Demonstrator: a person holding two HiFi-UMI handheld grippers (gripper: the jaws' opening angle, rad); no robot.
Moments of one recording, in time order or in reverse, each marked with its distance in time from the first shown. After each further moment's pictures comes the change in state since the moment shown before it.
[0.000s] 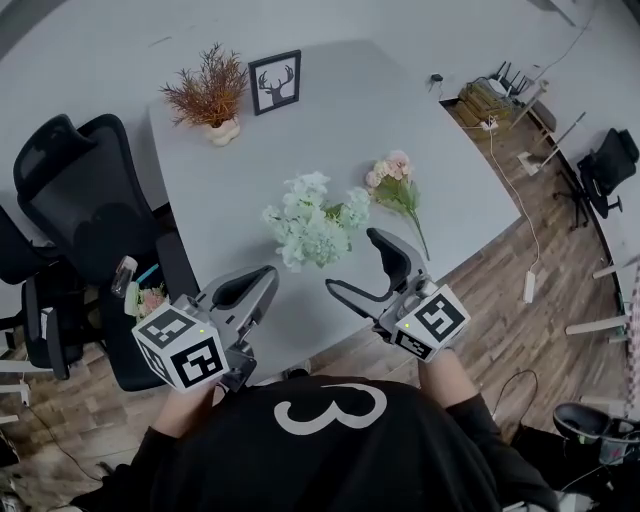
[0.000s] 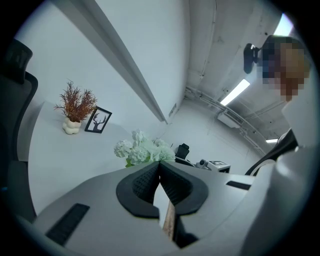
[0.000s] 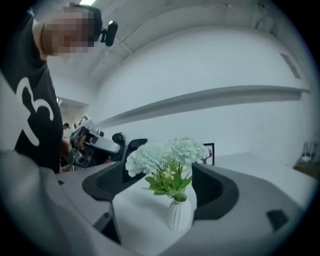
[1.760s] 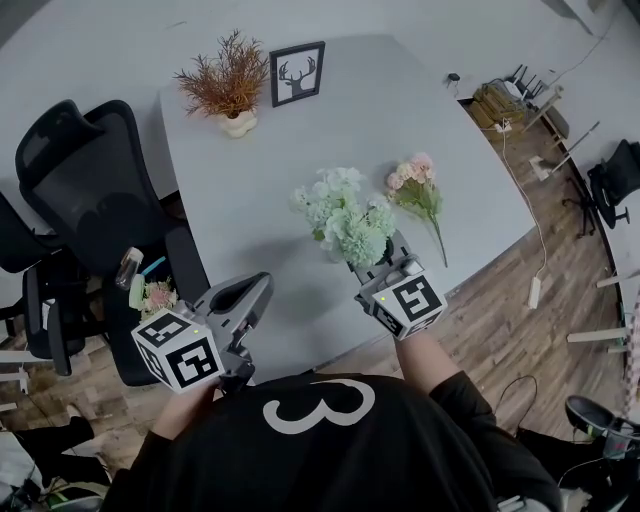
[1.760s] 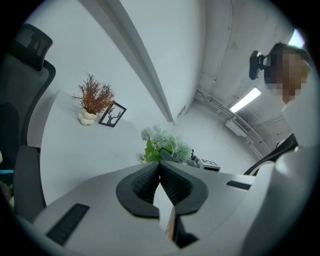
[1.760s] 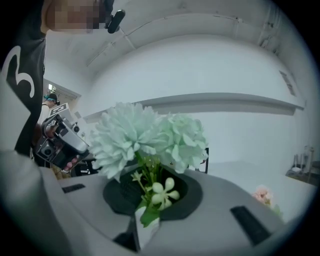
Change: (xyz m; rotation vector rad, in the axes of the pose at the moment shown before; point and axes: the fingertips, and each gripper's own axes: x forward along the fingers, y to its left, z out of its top) left arm -0.023 0.051 -0.013 -0.119 0.002 0.054; right arm 0.079 -0.031 -0.014 -0.075 -0.040 -0.125
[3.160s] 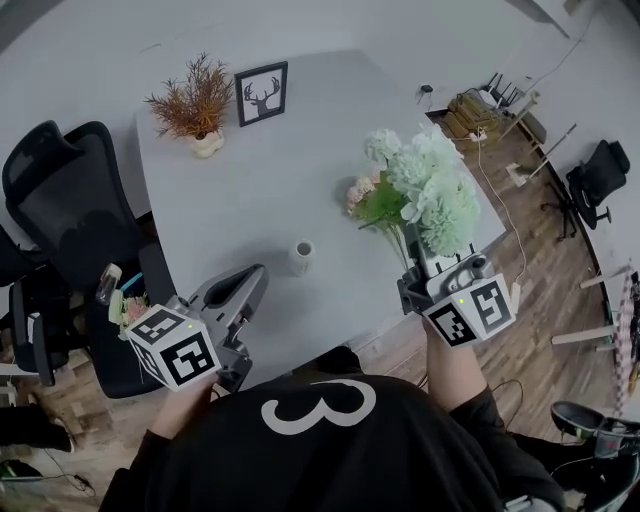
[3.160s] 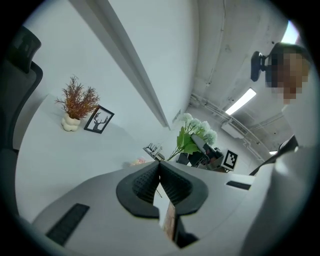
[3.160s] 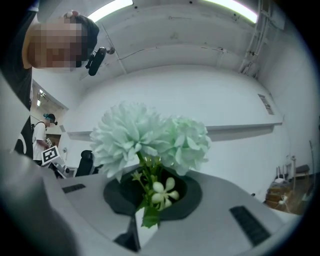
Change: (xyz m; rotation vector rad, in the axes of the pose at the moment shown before) left arm 0.049 -0.053 0.022 0.029 -0.070 -0.041; right arm -0.116 -0.098 0.145 0.003 -0.235 -0.186
